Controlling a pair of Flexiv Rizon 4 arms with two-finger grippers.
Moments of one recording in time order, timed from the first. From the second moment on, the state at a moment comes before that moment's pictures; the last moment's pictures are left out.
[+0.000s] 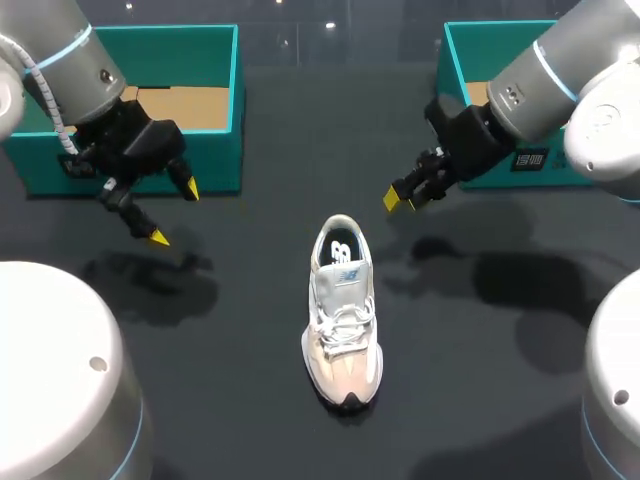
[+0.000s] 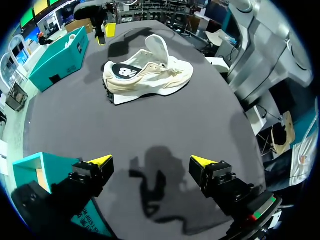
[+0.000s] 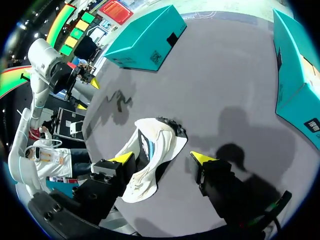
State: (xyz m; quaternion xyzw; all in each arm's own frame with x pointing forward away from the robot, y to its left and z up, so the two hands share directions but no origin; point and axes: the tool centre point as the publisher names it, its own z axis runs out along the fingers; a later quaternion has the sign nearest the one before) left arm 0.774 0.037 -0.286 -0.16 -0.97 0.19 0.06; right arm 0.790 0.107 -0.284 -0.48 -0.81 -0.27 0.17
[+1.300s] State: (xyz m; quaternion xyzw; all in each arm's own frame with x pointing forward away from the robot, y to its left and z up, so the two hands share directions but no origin) left arm 0.832 0.125 -0.262 -0.30 -0.93 0.18 0.09; right arm 0.739 0.203 -0.262 -0.62 -0.75 -0.22 0.06
